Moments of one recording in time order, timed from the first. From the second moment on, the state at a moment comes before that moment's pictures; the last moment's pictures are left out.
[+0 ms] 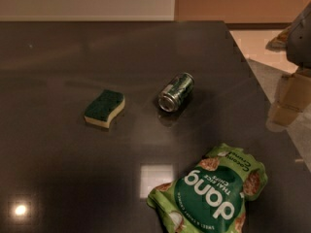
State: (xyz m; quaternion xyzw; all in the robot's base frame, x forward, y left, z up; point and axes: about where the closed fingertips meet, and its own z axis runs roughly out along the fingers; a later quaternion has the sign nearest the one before) arm 0.438 -0.217 0.976 -0.60 0.78 -0.03 0.16
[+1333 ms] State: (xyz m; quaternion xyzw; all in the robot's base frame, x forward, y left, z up) arm 0.511 -0.185 0.958 -0.69 0.72 0.00 0.14
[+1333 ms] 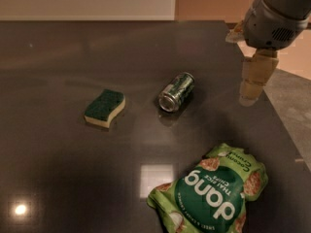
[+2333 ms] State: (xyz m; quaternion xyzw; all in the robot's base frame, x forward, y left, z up) arm 0.575 -0.131 0.935 -0.72 0.68 0.02 0.14
